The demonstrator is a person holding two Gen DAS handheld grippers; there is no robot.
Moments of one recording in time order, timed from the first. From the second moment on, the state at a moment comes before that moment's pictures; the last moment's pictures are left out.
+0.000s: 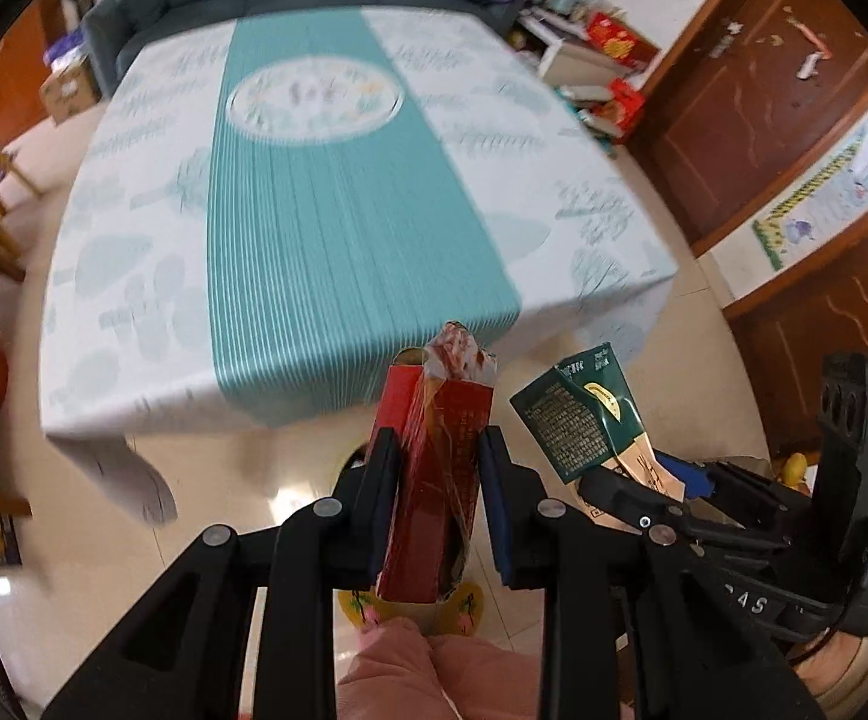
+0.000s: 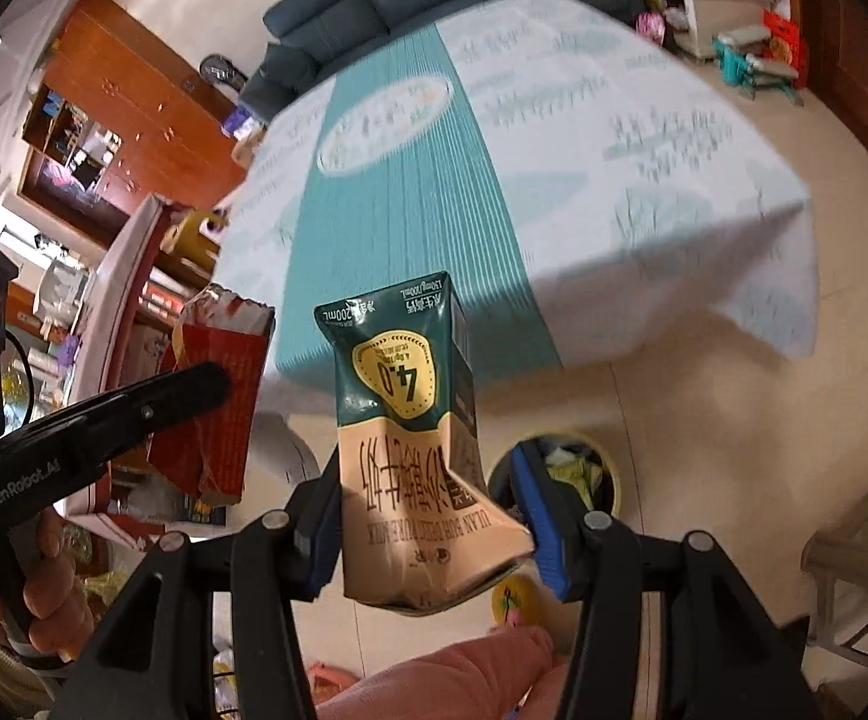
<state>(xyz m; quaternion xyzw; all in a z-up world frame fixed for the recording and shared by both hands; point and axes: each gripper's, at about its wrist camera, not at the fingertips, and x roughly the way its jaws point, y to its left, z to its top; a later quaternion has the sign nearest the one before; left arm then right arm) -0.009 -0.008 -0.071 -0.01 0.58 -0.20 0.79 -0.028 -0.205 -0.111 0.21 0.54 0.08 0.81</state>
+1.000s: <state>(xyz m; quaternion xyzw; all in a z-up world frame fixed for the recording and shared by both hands) -0.028 -0.041 -0.395 -0.02 0.64 -0.16 0.75 -0.039 -0.210 -0.423 0.24 0.64 0.04 0.73</state>
